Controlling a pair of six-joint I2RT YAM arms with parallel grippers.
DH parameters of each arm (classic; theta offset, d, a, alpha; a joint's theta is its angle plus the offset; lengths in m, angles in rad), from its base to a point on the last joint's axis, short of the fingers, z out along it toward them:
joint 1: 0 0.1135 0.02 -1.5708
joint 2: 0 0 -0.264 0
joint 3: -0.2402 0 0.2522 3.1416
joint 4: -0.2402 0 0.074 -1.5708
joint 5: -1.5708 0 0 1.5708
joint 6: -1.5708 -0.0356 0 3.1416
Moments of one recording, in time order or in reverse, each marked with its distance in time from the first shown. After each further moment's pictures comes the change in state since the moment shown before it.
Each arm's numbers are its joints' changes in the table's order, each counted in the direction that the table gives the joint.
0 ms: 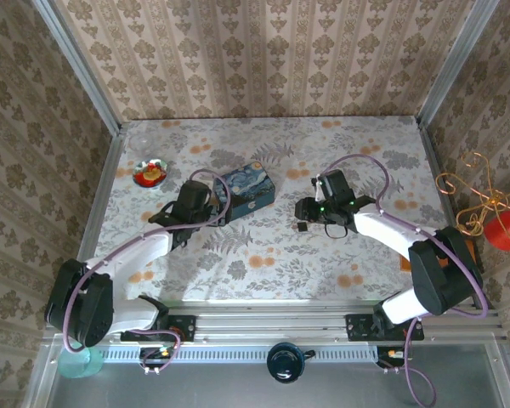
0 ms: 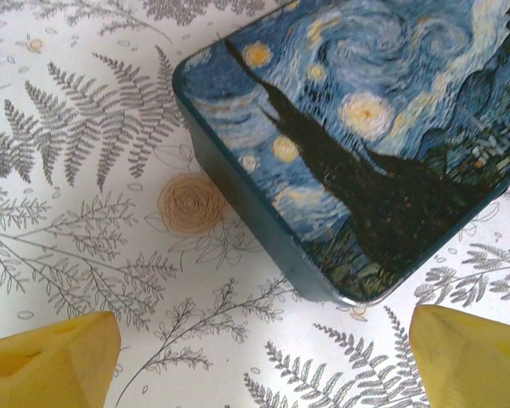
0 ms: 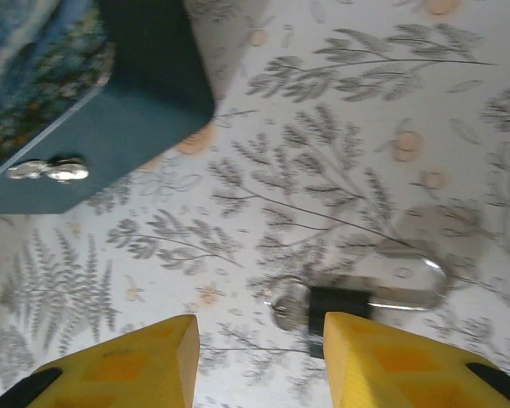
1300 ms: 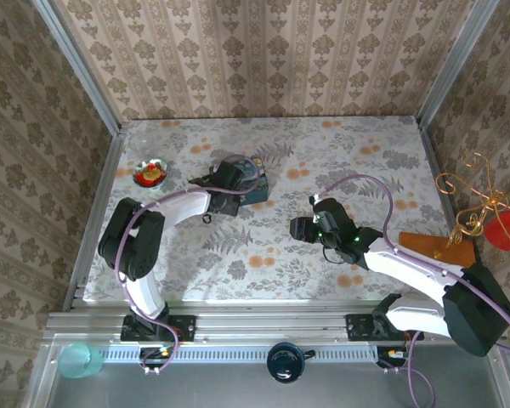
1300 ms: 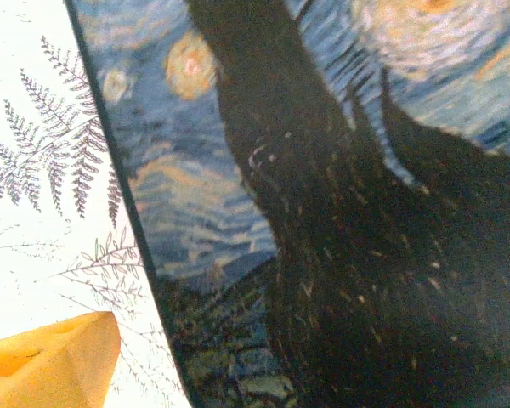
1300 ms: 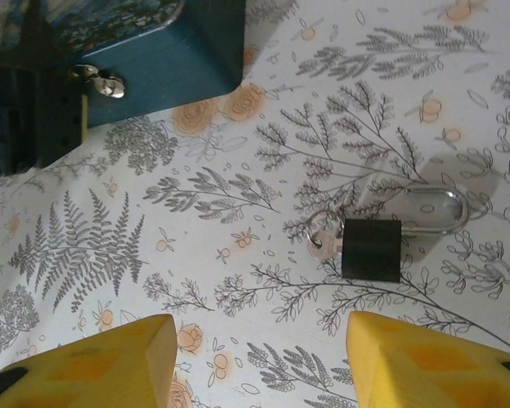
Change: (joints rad) left arm -0.042 0.515 -0.411 -0.266 0.241 -0.014; right arm 0.216 -0.302 0.236 0.102 -0.267 -0.034
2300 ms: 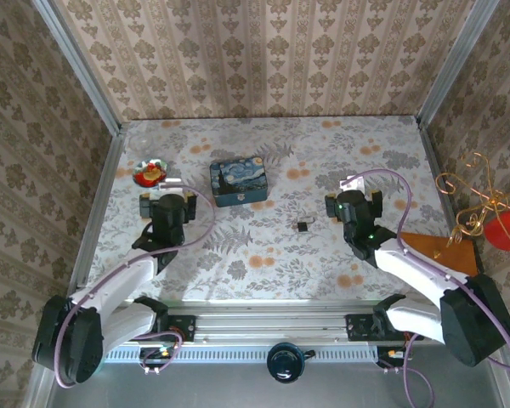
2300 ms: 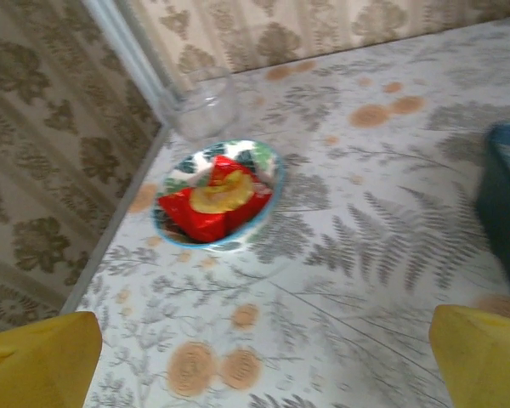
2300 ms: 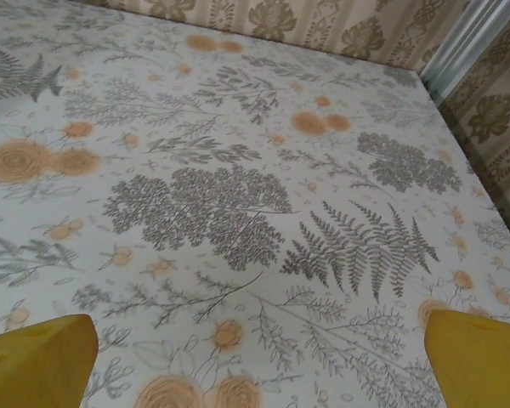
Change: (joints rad) left arm 0.167 -0.743 0.673 0.637 0.269 -0.282; right arm -0.220 -0.025 0.080 0.232 -0.575 0.529
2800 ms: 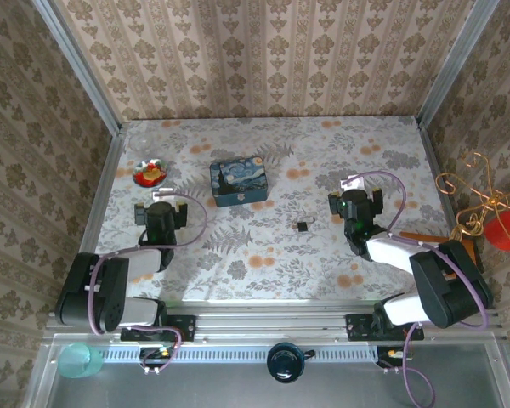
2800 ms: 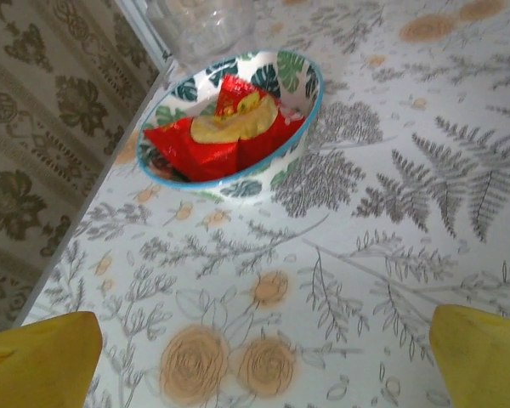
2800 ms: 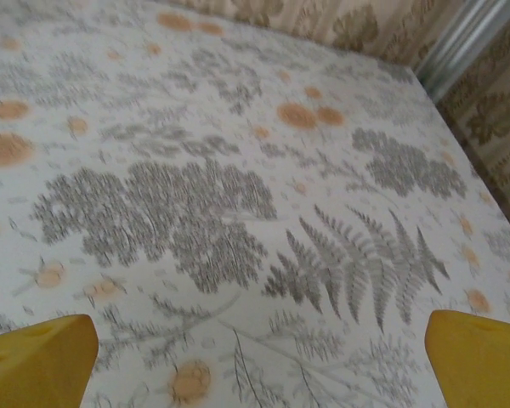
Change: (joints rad) left arm 0.210 0.314 0.159 0.486 -0.205 -0.107; right arm -0.116 0.241 0.066 0.383 0.077 0.128
